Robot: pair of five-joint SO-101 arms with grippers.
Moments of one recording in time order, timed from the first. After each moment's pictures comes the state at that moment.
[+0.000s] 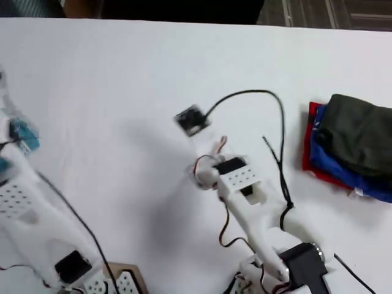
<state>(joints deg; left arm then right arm) -41.7 42.5 -44.0 101.2 -25.6 -26.5 -14.3 52.5 34.0 9.4</state>
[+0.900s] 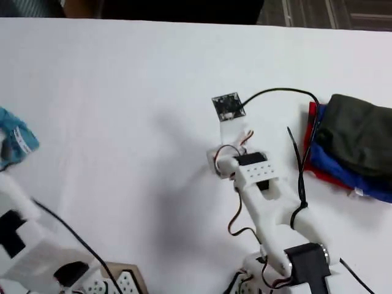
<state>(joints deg) -57.2 6.0 -5.3 78.7 -43.1 -18.6 -14.3 52.5 31.3 3.7</state>
